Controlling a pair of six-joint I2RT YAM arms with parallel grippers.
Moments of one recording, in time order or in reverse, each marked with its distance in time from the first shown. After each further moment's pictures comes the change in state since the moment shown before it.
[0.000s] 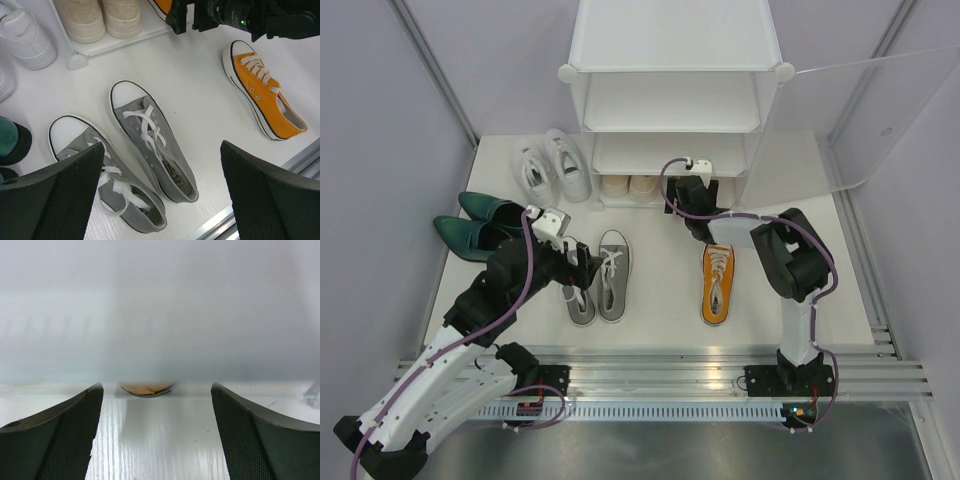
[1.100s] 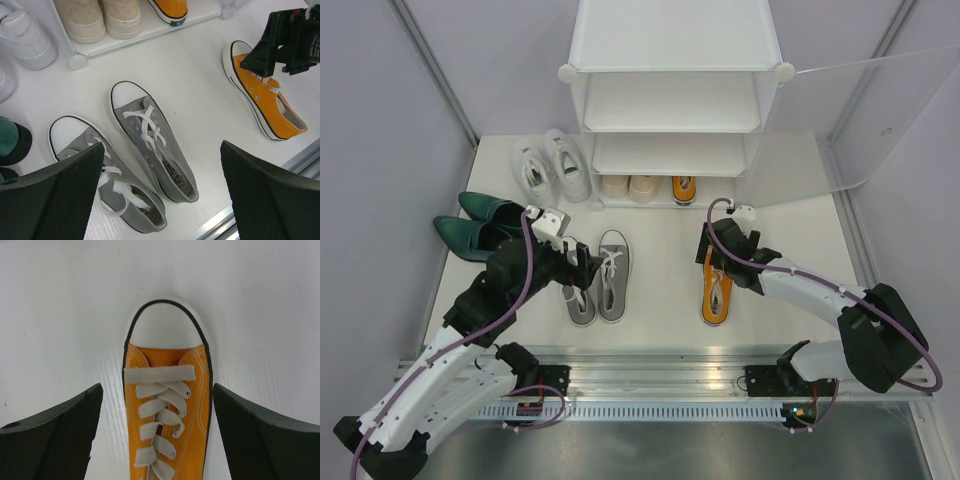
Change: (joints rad) left arm 0.000 -0.001 0.000 0.000 0.000 0.000; right arm 0.071 -0.673 -0.489 -0.465 -0.007 0.285
